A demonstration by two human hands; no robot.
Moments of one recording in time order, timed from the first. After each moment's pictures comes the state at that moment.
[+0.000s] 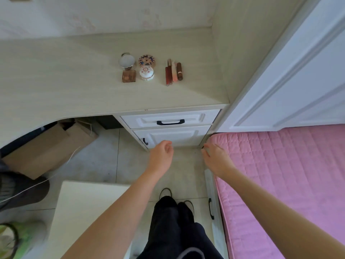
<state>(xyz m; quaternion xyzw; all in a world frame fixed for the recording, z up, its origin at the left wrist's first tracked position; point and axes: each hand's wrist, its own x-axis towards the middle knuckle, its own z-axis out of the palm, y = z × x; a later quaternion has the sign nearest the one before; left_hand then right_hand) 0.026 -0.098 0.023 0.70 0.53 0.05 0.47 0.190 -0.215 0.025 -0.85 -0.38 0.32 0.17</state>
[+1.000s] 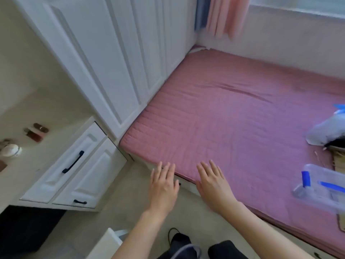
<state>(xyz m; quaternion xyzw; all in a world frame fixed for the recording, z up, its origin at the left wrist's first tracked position) -0.077 -0.385 0.093 0.98 -0.10 0.01 0.17 -0.082 -0.566 0.103 -1.00 -0.07 0.02 0.04</state>
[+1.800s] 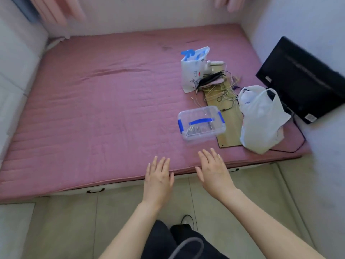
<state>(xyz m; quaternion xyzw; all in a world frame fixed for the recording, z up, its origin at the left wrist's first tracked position) -0.227 -0.811 0.062 0.92 -0.36 -0.10 0.14 -0.328 -0.975 0.083 -0.96 0.26 0.05 0.09</state>
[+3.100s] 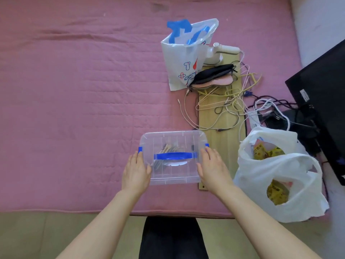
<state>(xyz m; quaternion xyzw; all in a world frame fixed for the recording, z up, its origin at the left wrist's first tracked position) -0.063 -1.111 -0.137 0.94 -0.11 -0.30 0.14 -0.174 -1.331 -0.111 -0.93 0.23 0.21 0.18</state>
